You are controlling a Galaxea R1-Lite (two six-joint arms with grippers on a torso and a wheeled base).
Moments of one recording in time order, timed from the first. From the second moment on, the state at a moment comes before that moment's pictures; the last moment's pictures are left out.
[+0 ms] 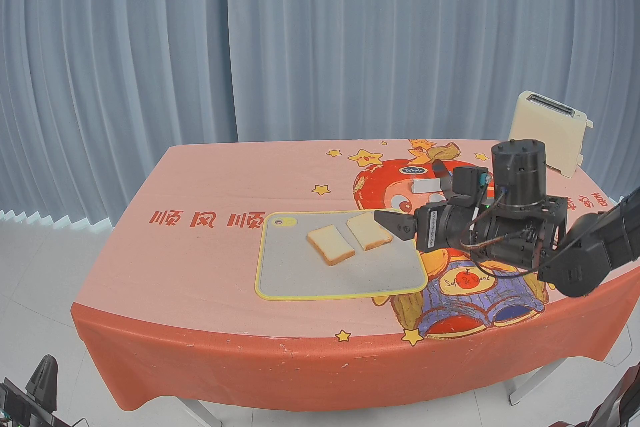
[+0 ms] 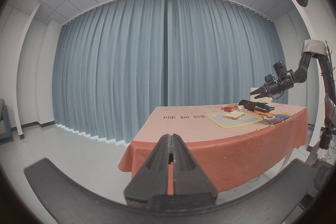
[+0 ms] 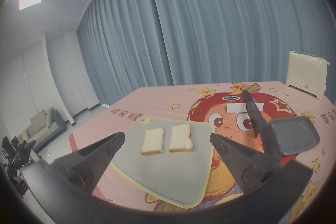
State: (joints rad) left arm 0.01 0.02 -0.02 0.00 -0.01 0.01; right arm 0.58 1.84 -0.85 -0.59 -0.01 0.25
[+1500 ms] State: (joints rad) left arm 0.01 0.02 -0.02 0.00 -0.01 0.01; right arm 0.53 2.21 -1.38 -0.13 -0.27 0.22
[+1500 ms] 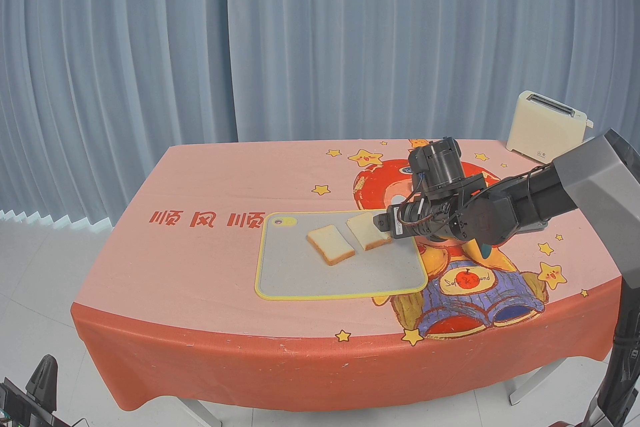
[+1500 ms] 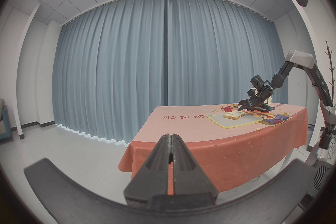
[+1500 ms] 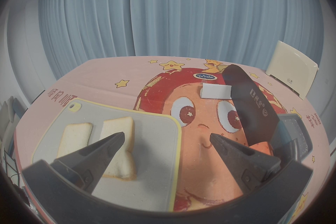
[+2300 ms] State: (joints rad) left arm 0.01 0.02 -0.02 0.00 -0.01 0.01; right arm 0.52 2.25 -1.39 -0.13 -0.27 0.21
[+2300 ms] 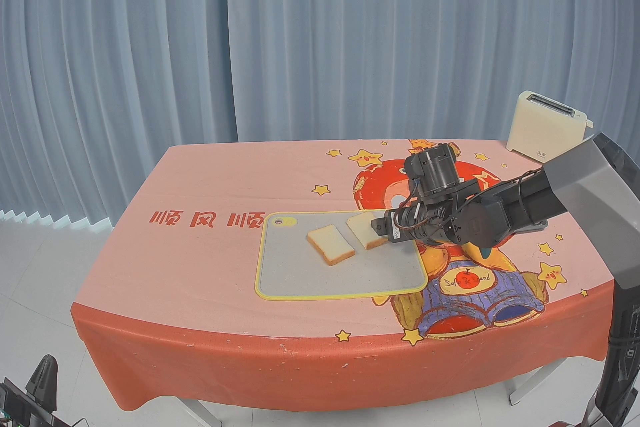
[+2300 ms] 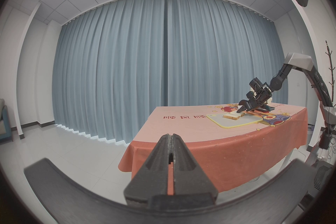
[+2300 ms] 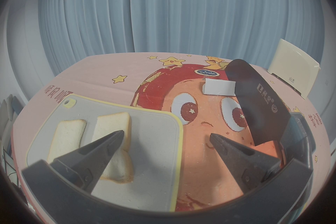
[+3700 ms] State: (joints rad) left arm 0.01 0.02 -0.02 0.00 -0.01 0.01; right arm 0.54 2.15 -1.38 -0.13 -0.33 0.22
